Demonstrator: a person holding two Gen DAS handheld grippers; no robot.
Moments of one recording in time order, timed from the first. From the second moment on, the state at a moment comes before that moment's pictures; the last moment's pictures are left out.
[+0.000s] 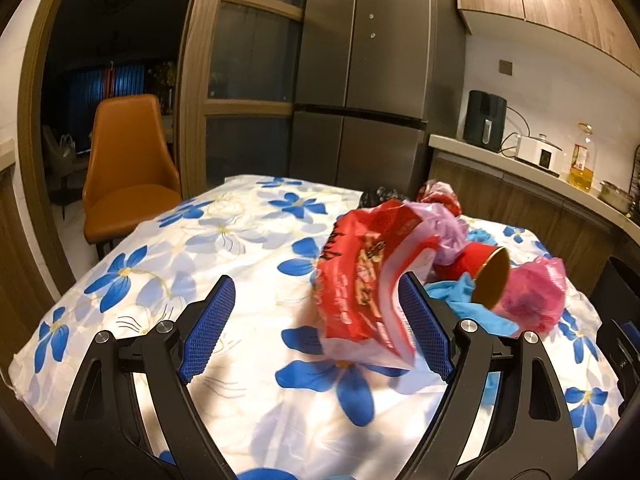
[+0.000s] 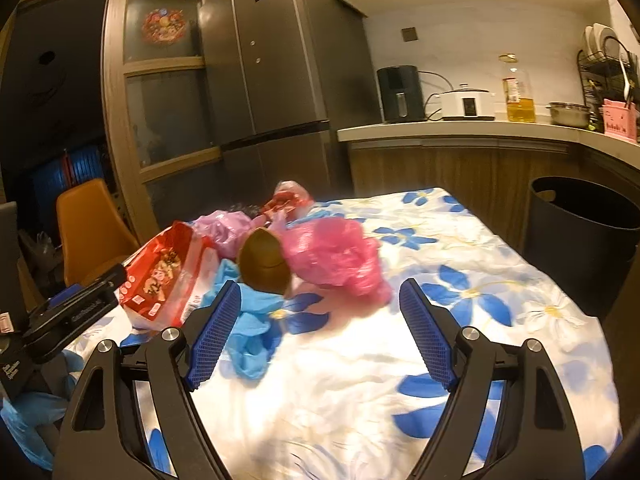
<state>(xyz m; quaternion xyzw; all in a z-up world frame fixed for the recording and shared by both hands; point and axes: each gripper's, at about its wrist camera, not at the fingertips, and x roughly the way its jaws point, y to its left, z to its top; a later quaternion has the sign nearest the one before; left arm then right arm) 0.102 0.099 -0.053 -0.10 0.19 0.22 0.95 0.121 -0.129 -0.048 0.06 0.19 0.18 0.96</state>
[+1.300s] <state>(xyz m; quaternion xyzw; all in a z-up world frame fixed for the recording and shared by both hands) 0.102 0.108 -0.050 -0.13 0.22 0.13 0.96 0.161 -0.059 -0.100 0.03 0.29 0.25 0.92</state>
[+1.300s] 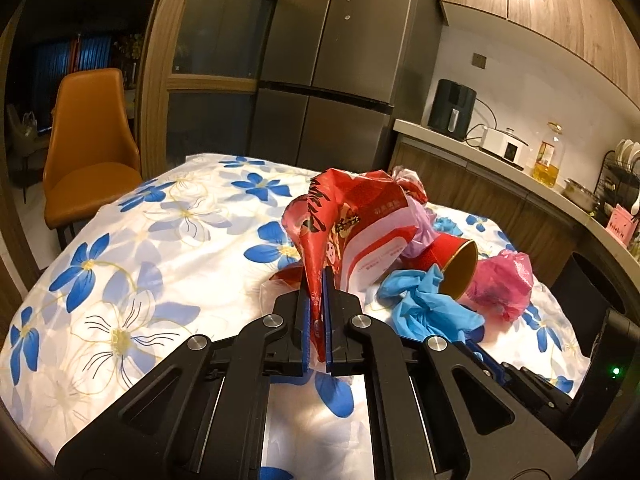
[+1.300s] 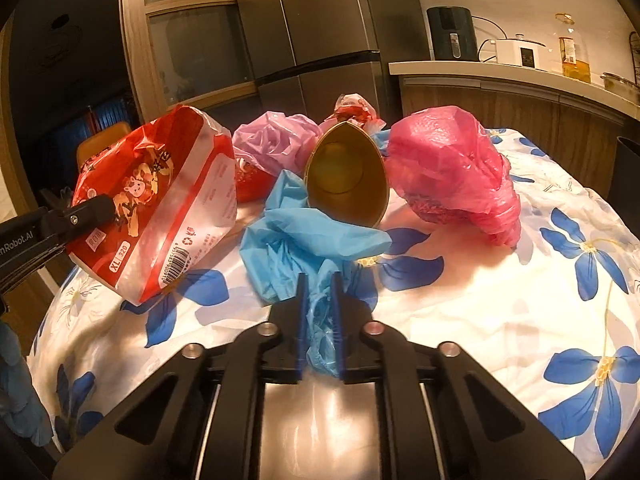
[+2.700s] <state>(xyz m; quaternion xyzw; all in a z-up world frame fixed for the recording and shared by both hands) 0.070 0.007 0.002 -0.08 0.16 0.04 0.98 0.072 -0.176 -0.004 0.08 0.16 0.24 0.95</state>
